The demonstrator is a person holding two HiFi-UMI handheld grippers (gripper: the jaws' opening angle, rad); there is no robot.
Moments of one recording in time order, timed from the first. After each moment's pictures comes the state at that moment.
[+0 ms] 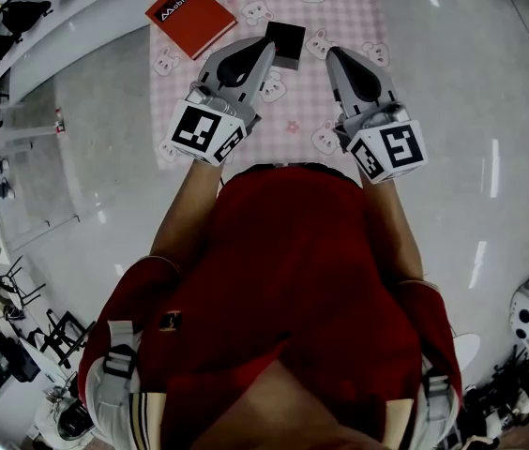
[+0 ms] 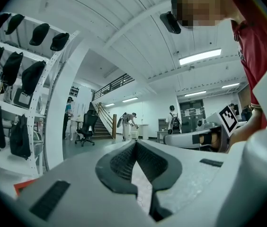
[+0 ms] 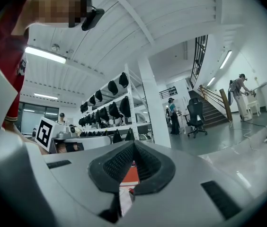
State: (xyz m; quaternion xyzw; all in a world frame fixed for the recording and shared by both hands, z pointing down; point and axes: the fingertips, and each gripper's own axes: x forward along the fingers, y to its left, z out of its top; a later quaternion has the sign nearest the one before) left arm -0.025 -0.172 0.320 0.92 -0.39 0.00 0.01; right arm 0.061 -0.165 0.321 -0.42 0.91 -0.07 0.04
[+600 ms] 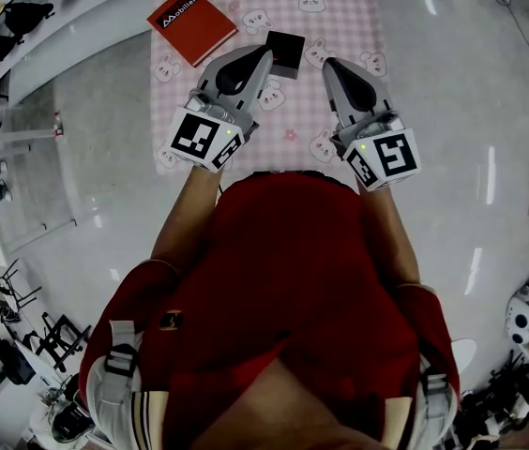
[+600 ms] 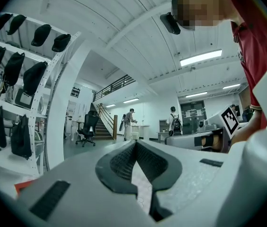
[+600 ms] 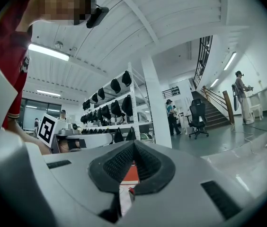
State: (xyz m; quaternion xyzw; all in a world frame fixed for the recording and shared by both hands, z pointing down) left arm -0.029 -0.177 0.314 0.92 -0.39 -0.01 0.01; right arm 0.056 -0.166 0.319 -0.41 0.91 -0.05 0.03
